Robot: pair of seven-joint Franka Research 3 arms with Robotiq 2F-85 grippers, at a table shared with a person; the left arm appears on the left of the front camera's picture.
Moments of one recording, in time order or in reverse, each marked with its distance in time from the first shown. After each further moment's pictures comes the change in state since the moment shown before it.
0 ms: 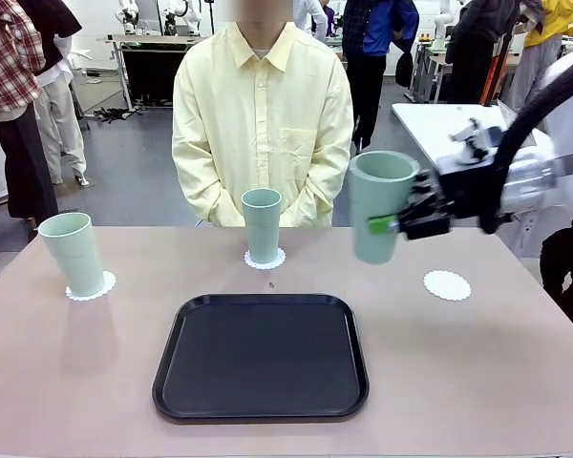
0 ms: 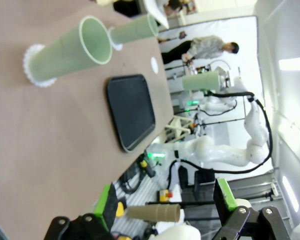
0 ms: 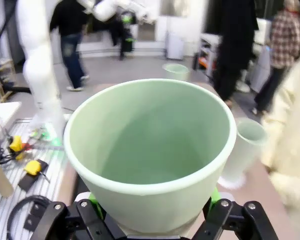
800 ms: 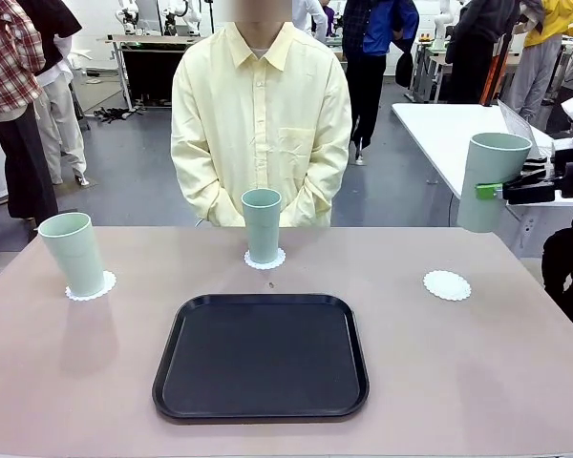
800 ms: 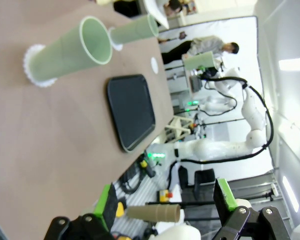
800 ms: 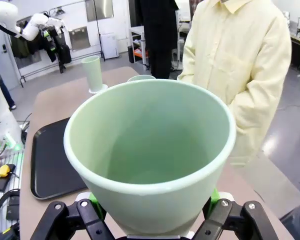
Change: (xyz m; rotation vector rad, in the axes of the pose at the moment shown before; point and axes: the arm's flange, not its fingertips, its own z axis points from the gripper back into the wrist) left arm 0.000 0.000 0.000 0.000 0.000 0.000; right arm -0.057 -0.079 0.161 -0.259 0.008 -0.174
